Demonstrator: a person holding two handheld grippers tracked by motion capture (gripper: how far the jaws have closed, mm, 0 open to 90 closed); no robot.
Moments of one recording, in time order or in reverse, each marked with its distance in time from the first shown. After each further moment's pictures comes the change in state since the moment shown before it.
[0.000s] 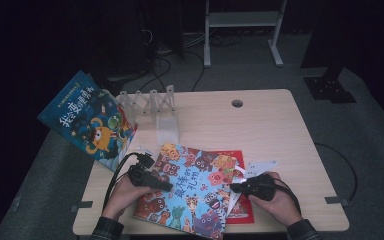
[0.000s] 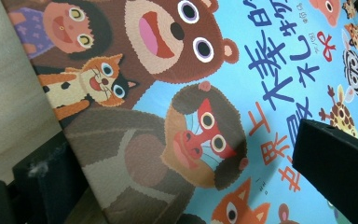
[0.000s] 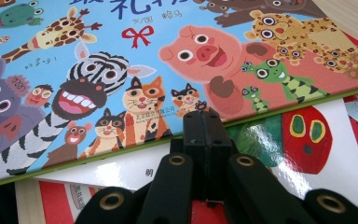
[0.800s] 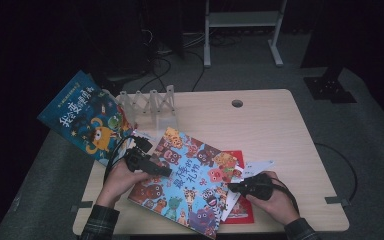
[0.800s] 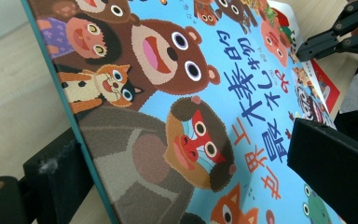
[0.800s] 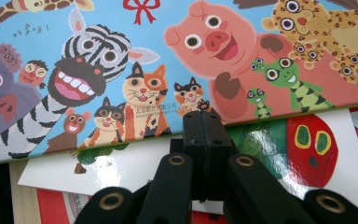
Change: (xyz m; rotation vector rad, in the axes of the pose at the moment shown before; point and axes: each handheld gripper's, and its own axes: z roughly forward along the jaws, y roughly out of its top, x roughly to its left) left arm -0.022 0.038 -0.045 -0.064 0.030 0.100; right arm 0.002 0.005 0.005 0.003 -0.002 -0.016
